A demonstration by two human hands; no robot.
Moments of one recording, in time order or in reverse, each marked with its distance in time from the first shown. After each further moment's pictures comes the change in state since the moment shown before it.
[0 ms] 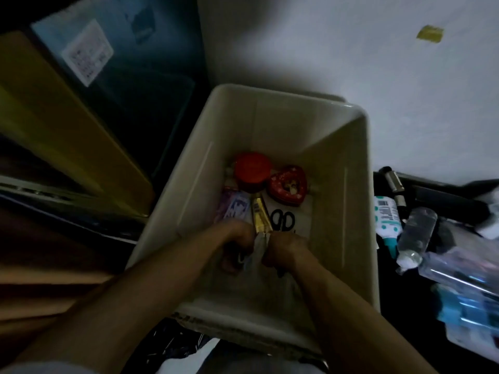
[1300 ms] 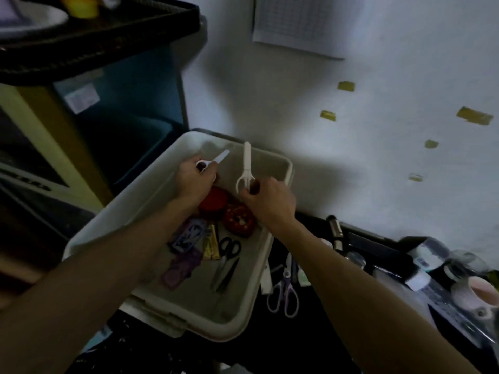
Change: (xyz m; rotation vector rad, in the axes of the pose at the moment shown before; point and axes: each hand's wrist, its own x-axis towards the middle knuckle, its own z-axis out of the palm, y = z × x) left_hand -0.169 0.094 -0.037 -1.076 1.536 0.450; right_hand -0.097 0.112 -0.122 0.356 1.019 -0.388
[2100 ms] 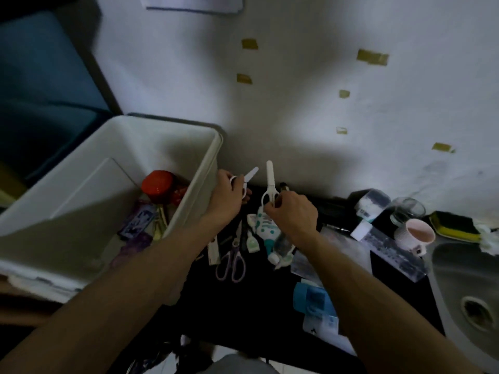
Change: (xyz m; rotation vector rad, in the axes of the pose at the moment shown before) left_hand -0.162 0.044 0.181 -0.136 -0.424 -0.082; right_hand -0.081 0.207 -0.067 -0.123 -0.079 0.291
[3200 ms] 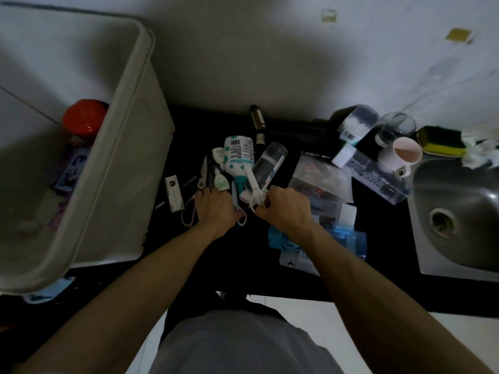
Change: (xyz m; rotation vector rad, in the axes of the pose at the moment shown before) left_hand -0.042 -0.166 0.084 1.323 -0.428 -0.036; right_hand -0.047 0.111 0.074 -0.198 -0.404 -0.094
